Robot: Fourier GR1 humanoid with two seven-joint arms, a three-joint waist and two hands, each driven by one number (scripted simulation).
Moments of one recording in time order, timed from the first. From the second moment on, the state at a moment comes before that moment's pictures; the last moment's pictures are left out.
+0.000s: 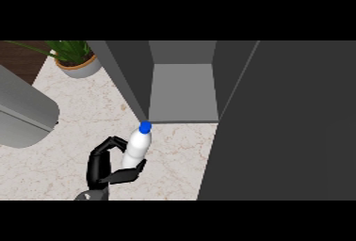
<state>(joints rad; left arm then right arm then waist) -0.12 0.02 -0.01 -0.89 0.11 0.21 -0.89 0.06 -0.20 0.62 -2.46 0.14 -0.29 0.41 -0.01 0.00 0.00</state>
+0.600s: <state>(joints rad) -0.32 0.02 -0.07 -0.88 0.13 0.01 -0.74 0.08 -0.22 0.60 -2.46 0.13 -0.31 0.38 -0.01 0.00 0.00</state>
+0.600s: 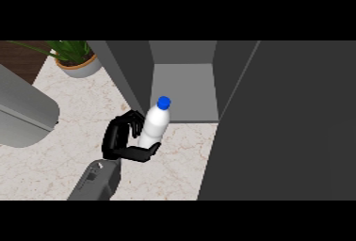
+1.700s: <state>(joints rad) -0.66 0.00 -0.34 -0.94 0.37 0.38 -0.40 0.15 -0.27 0.62 -2.47 0.12 -0.33 0.31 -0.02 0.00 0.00</state>
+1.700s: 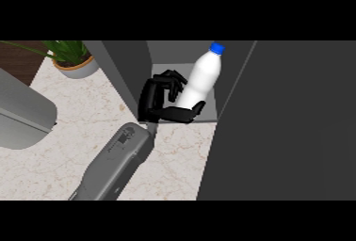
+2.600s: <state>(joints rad) -0.95 0.00 -0.31 -0.48 0.56 0.52 -0.50 0.23 -0.31 0.56 -2.48 0.05 -0.28 0.22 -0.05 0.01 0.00</state>
